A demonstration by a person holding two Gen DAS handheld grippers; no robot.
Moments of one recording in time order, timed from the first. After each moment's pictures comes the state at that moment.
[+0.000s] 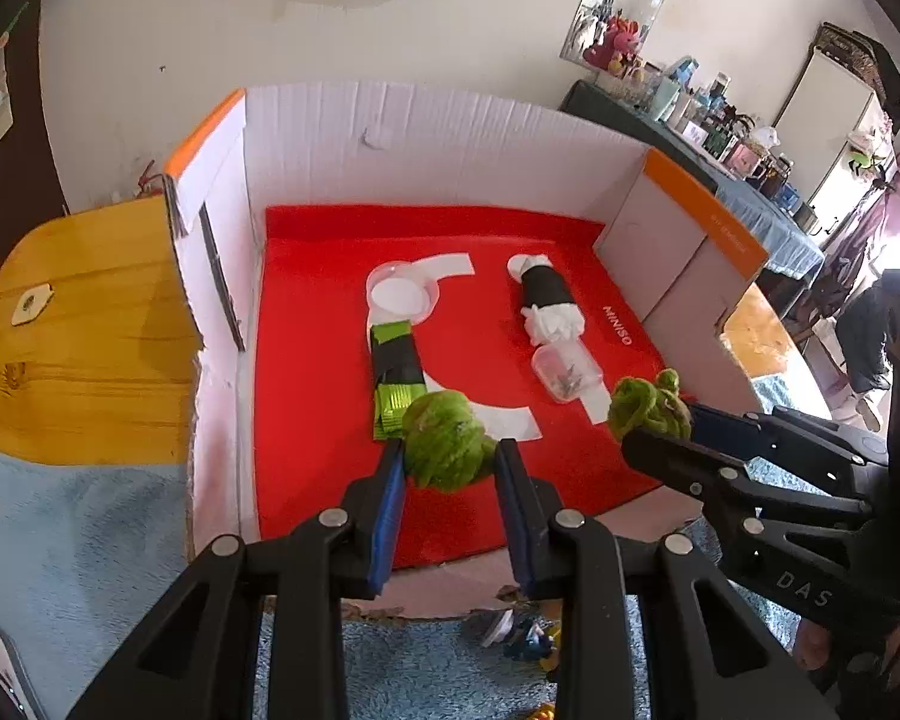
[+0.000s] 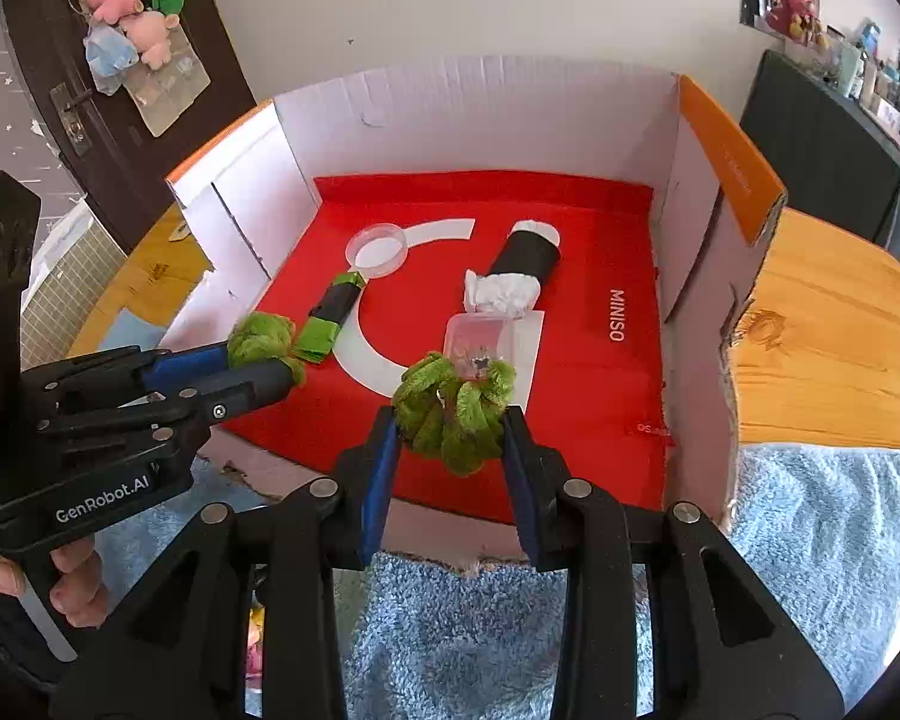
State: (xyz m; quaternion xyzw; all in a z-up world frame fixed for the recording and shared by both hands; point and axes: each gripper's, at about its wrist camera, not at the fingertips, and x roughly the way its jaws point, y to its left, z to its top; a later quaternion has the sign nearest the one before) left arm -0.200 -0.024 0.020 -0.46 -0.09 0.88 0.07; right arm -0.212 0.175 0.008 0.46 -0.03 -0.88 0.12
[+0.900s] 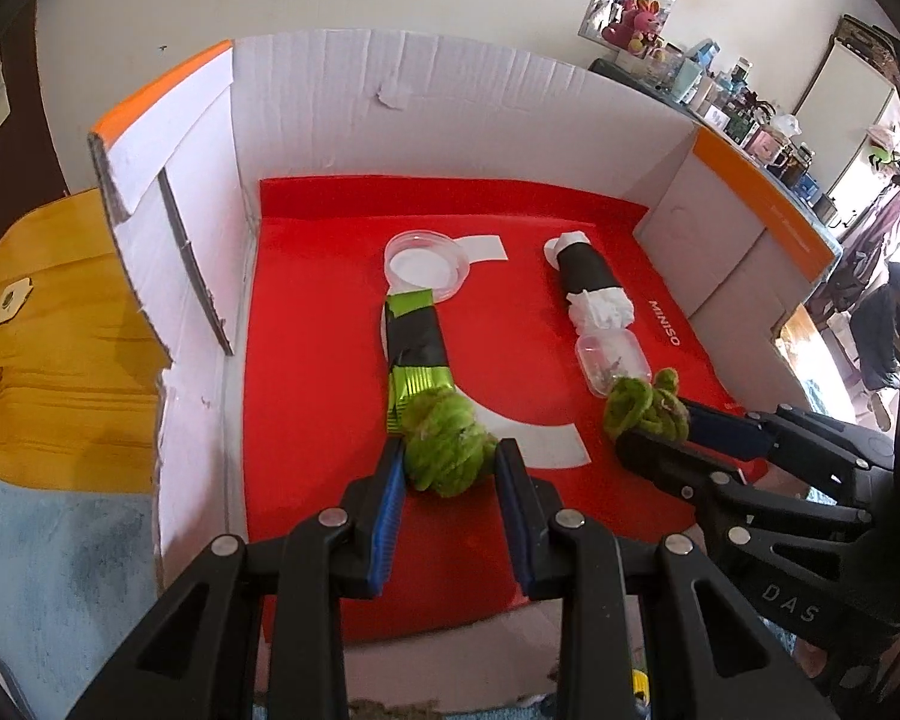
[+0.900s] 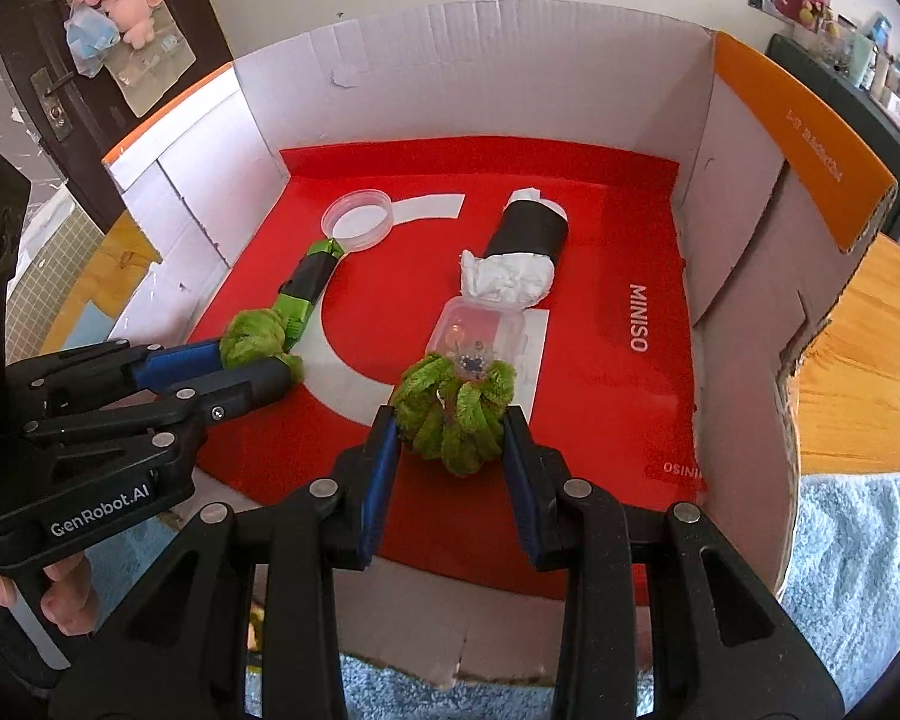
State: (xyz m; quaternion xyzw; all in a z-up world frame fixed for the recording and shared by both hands) left arm -0.229 -0.028 -0.002 -0.48 -0.09 0.87 0.05; right arm -0.240 0.171 -0.015 0.49 -0.02 -0.87 0.11
